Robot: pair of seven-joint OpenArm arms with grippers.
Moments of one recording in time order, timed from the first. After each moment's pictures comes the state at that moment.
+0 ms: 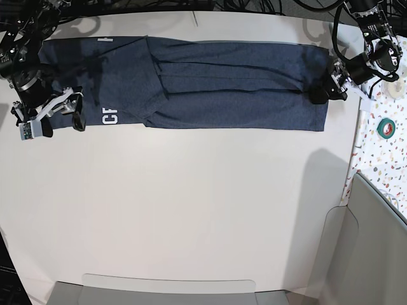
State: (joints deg) left arm 10.9 -20.7 -33.2 71.4 -78.6 -19.9 76.7; right arm -10.9 10.9 37.4 113.4 35.0 35.8 -60.3
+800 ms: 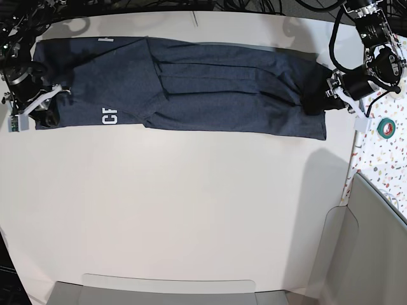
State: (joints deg) left arm 11.9 -19.9 -31.2 96.7 -76.4 -19.4 78.4; right arm -11.6 11.3 44.5 110.0 35.1 35.8 -60.1
